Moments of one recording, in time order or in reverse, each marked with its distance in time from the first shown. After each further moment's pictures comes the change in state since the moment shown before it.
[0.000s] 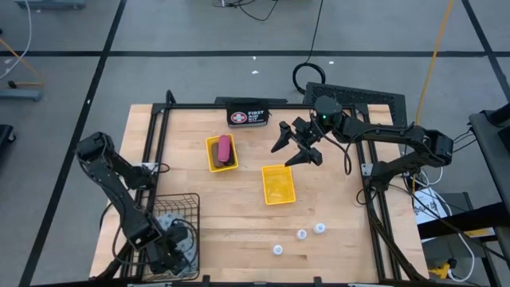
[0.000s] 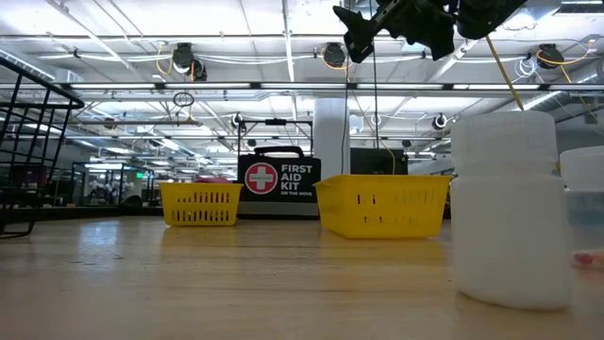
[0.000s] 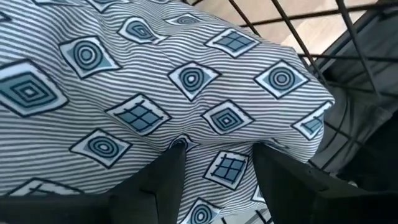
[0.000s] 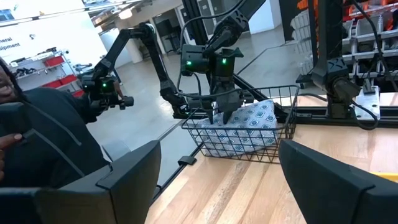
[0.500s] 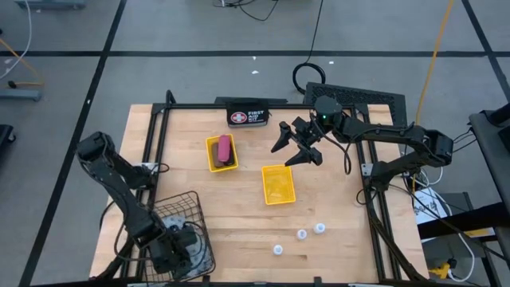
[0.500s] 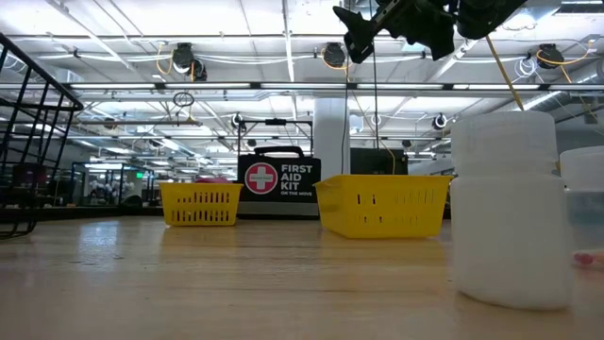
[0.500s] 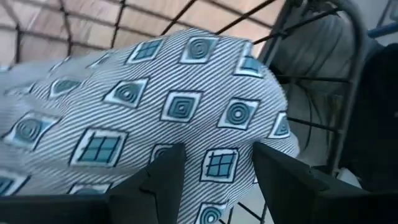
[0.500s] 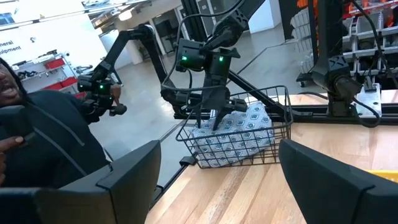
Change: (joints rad) left arm 0.039 0.000 0.000 0.199 -0.150 0.353; right arm 0.000 0.000 0.000 0.000 0.000 0.016
